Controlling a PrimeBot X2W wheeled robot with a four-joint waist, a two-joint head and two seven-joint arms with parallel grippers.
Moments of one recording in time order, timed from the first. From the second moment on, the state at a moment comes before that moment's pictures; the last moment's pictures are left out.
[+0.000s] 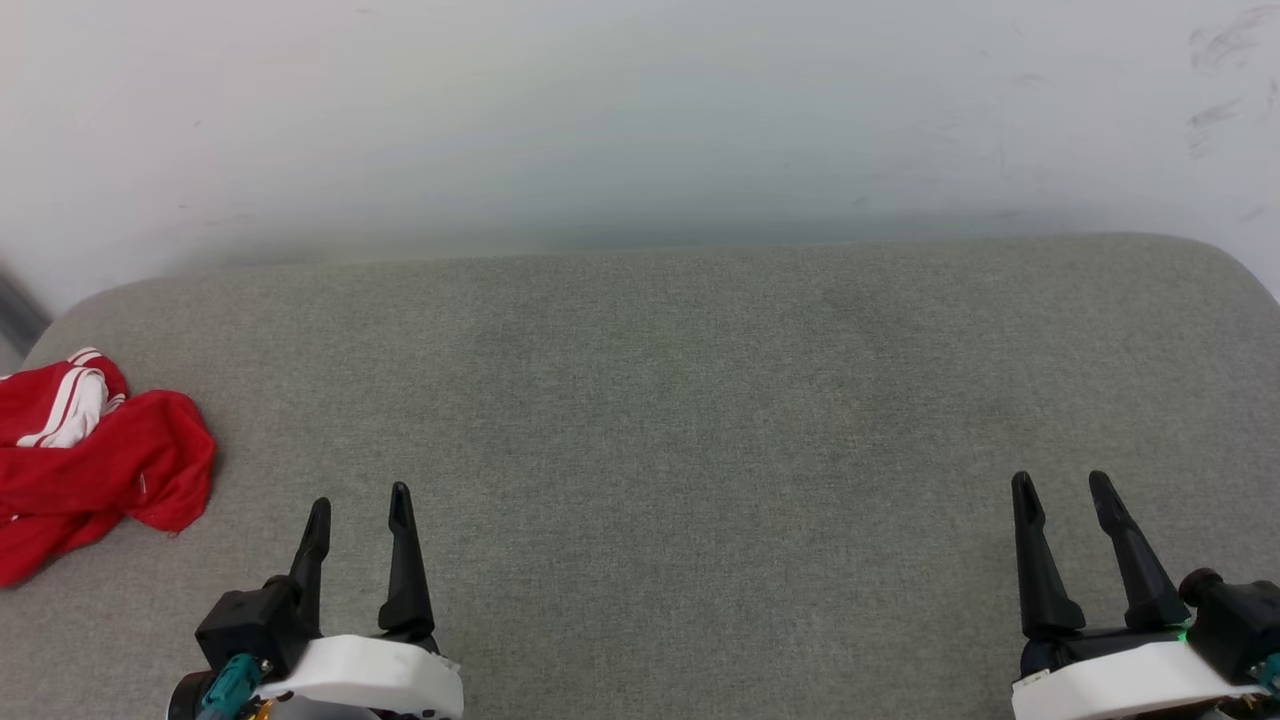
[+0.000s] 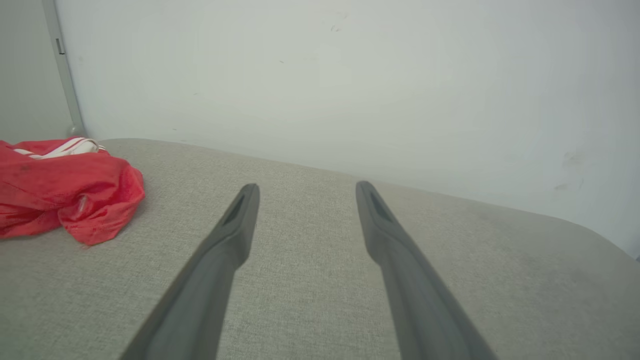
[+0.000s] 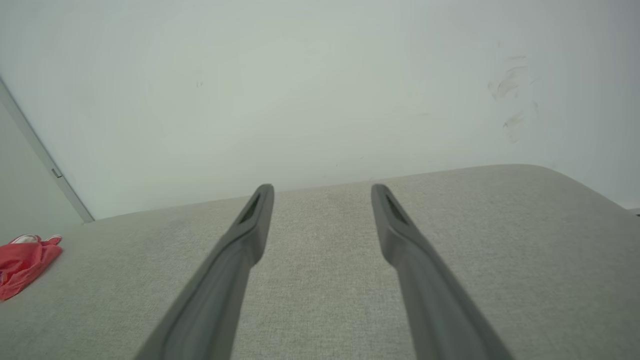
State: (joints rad) left arm 0.04 0.05 -0.05 0.01 -0.30 0.08 -0.20; right arm 0.07 -0.05 -0.03 0.01 0.25 0.13 -0.19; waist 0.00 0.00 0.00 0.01
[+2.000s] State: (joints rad) left arm 0.09 0.05 -0.05 0.04 -0.14 0.08 -0.26; right arm 0.12 -0.05 -0.03 -0.03 0.10 0.13 -0.26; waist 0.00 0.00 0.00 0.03
